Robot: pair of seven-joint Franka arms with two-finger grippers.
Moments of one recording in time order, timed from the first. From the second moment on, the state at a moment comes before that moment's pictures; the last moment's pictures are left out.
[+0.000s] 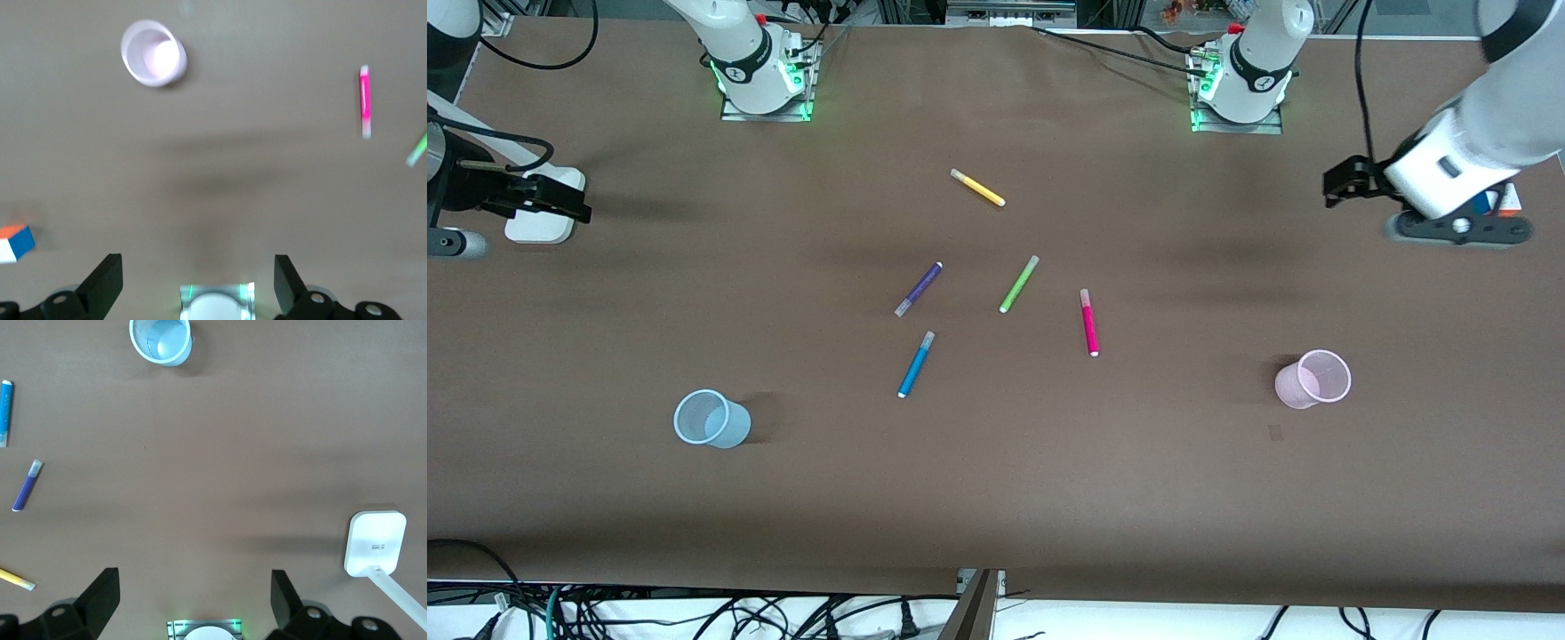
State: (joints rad) left arm 0.01 0.03 -0.16 -1.65 0.03 1.41 -0.05; right arm 0.03 0.07 -0.06 -1.58 -0.01 1.49 0.02
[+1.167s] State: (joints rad) left arm -0.08 0.38 -0.40 -1.81 0.01 1.96 -0.45; right arm 0.21 0.23 -0.05 -1.57 -0.01 1.67 0.32
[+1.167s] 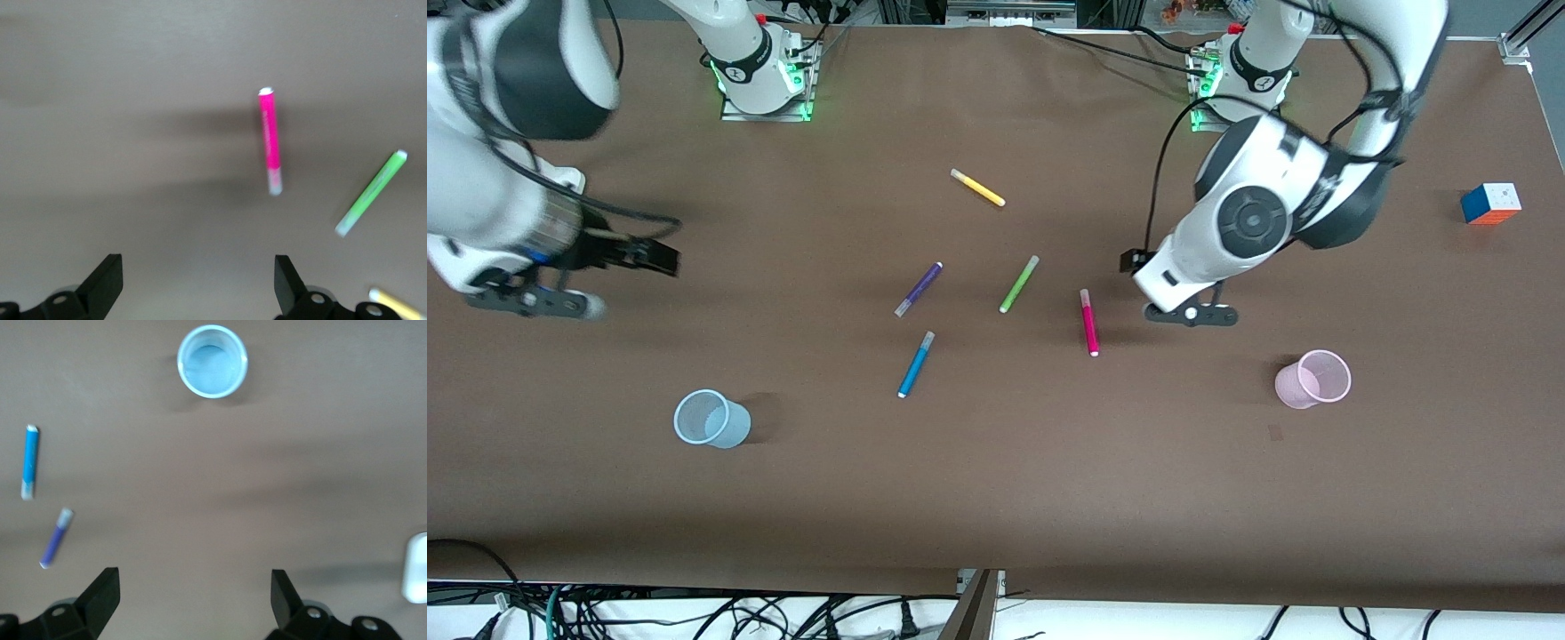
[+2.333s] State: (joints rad) left arm -0.22 0.61 -0.40 -1.96 0.24 2.43 -0.67; right arm 0.48 0.66 -0.05 -1.57 0.09 2.23 0.87
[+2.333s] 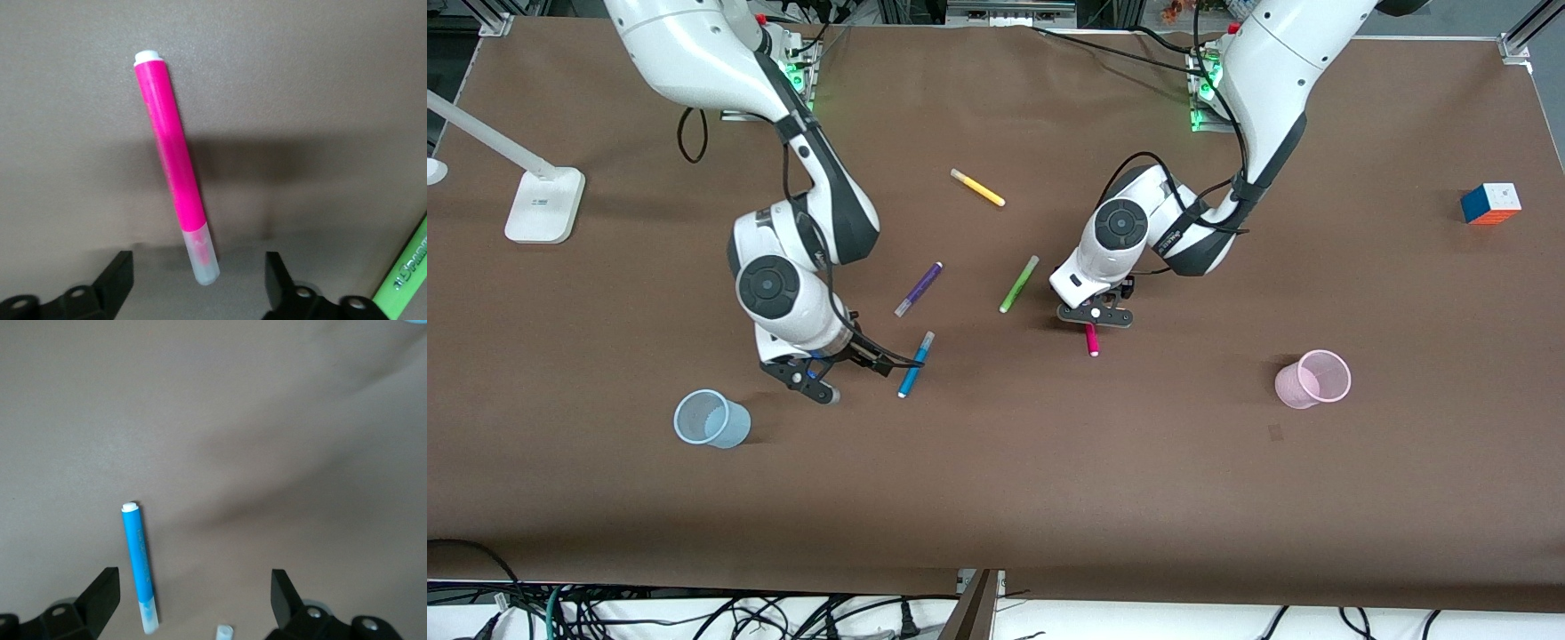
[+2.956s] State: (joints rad) left arm -0.22 0.62 -0.40 -1.95 0.26 2.43 -0.67; right arm 0.55 0.81 -0.05 -1.47 0.09 2.36 0.91
